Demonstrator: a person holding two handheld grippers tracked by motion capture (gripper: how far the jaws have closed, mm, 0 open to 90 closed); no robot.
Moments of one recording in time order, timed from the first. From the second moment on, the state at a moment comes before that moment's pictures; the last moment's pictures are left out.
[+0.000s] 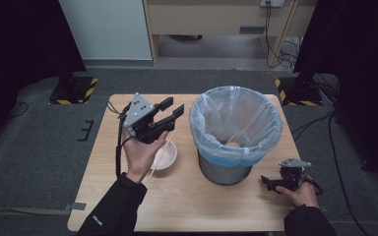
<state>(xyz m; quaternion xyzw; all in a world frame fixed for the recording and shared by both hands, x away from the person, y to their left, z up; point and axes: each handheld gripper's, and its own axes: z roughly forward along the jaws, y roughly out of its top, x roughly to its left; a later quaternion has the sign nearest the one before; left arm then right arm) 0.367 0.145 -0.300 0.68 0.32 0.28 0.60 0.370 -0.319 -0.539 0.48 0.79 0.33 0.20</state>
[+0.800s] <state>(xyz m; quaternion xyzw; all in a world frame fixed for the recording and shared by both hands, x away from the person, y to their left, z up) 0.380 0.189 -0.427 0.73 0.43 0.23 0.47 0.369 -0.319 -0.539 0.48 0.79 0.33 0.20</state>
